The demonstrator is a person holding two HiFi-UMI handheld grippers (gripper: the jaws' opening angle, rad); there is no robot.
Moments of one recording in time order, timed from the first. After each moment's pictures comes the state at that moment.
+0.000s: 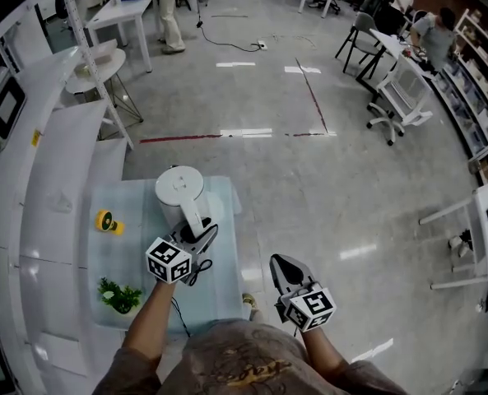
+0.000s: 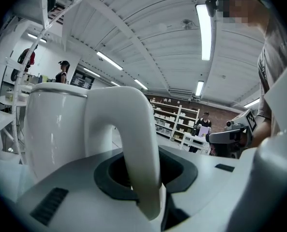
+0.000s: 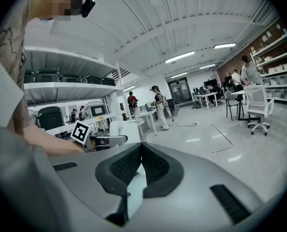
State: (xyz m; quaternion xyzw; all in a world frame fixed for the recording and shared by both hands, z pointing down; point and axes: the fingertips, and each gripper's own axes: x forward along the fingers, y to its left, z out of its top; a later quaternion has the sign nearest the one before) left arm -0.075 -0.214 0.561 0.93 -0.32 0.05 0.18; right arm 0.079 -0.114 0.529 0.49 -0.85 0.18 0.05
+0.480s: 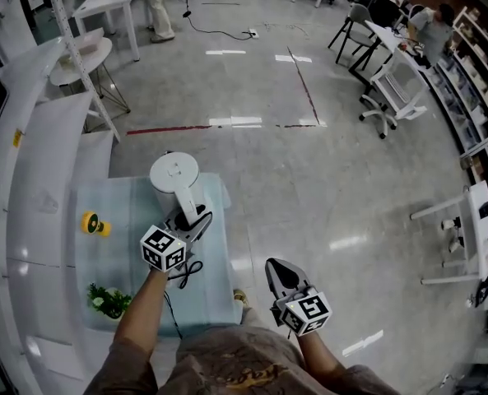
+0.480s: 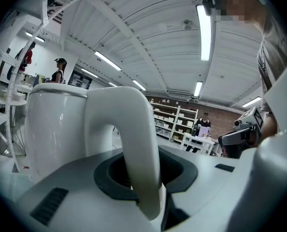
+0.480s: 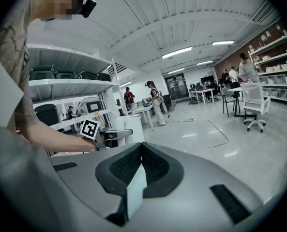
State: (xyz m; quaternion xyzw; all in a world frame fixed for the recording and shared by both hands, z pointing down) left arm -0.064 -0.267 0.583 0.93 -0.31 0.04 0.17; right arm 0.088 -0.127 0.549 0.50 -0.84 0.20 0.07
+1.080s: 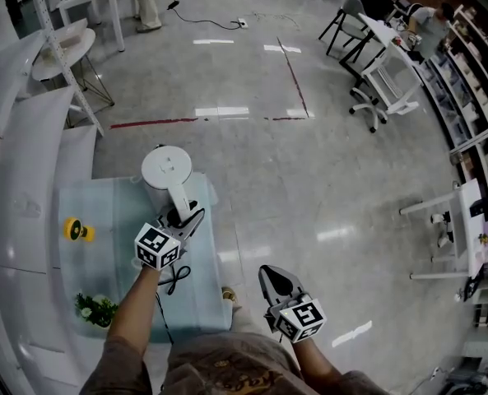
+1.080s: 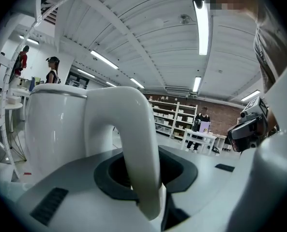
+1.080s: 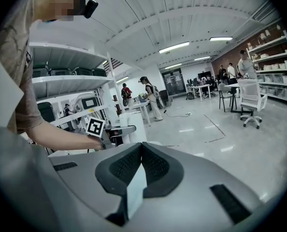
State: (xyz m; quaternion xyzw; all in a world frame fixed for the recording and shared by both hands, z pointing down) left arm -0.044 -0.302 0.612 0.94 -0.31 0.06 0.15; right arm 0.103 -0.135 0.570 0.51 -0.83 0.22 0.09
